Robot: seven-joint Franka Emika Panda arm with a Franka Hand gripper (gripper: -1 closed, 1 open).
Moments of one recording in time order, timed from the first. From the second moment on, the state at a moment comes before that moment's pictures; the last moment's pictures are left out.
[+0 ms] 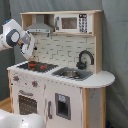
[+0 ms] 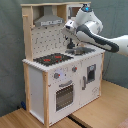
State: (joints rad) arm -1.15 -1.17 1.12 -1.70 0.76 1.81 -1.09
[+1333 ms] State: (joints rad) arm -0.98 -1.33 1.06 -1.94 0.76 2.11 -1.30
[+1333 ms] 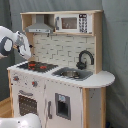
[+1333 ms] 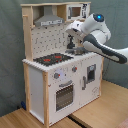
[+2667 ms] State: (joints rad) arm -0.85 -1.49 1.08 -2.15 0.76 2.42 -1.48
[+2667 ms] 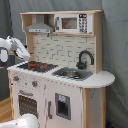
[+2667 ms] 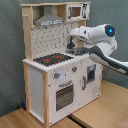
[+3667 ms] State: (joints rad) arm -0.79 -1.49 1.22 -2.24 0.76 2.71 -1.52
